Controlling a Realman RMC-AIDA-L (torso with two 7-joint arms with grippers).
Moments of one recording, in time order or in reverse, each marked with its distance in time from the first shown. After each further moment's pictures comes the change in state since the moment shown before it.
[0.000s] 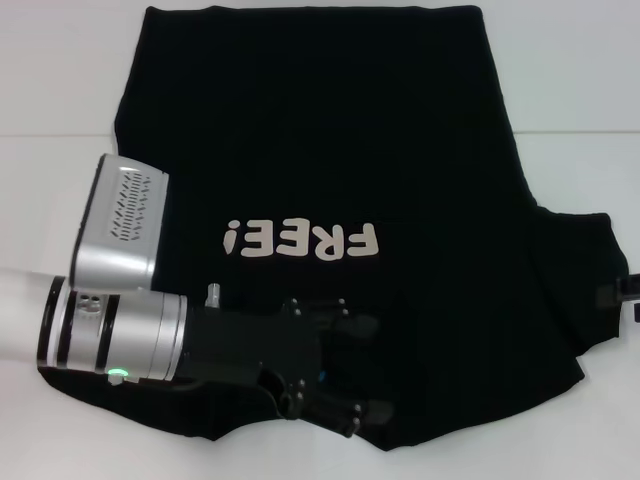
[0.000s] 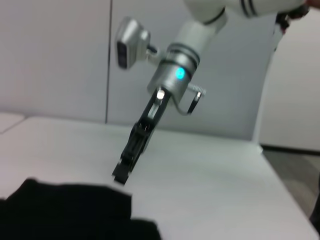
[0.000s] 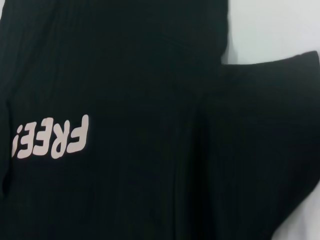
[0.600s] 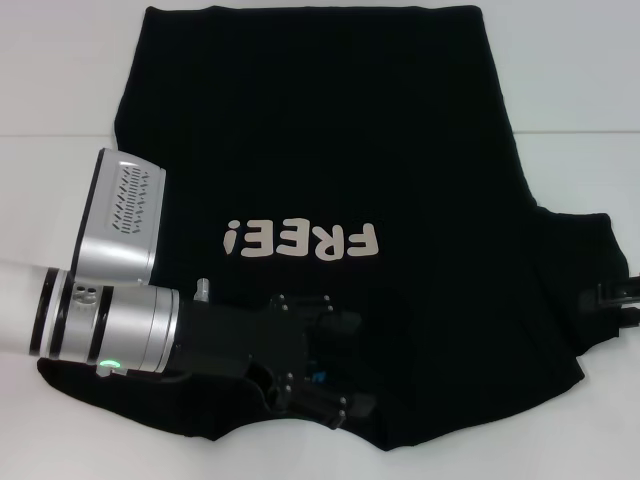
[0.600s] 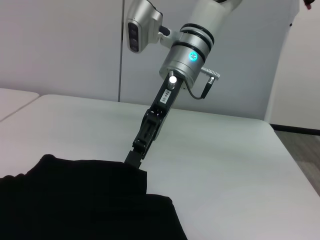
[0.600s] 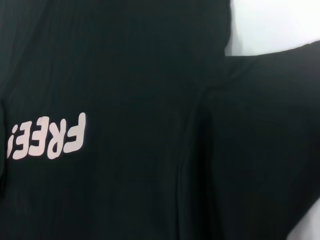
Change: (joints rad) left arm -0.008 0.014 -0.006 0.010 0.036 -0.021 -0.025; right arm 0.018 0.013 -0.011 0.053 -0.003 0.054 0.006
